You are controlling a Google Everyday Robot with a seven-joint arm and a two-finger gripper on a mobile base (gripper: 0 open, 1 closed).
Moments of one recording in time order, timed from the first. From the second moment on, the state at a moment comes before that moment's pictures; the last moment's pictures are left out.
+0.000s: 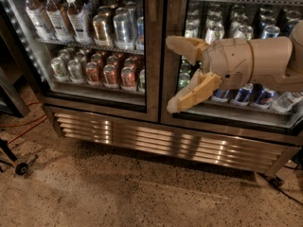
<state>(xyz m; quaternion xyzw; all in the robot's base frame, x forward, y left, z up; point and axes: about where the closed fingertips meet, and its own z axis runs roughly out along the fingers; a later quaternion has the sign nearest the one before) 0.466 -0.036 0.984 -0.54 0.52 0.43 0.50</state>
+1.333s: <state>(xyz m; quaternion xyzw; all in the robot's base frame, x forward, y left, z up) 0.490 -0.030 0.994 -0.54 0.54 0.41 0.51</state>
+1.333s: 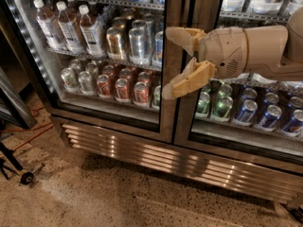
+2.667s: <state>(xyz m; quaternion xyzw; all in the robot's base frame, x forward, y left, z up) 0.515 -0.045 1.033 -0.52 0.56 0.38 0.52</state>
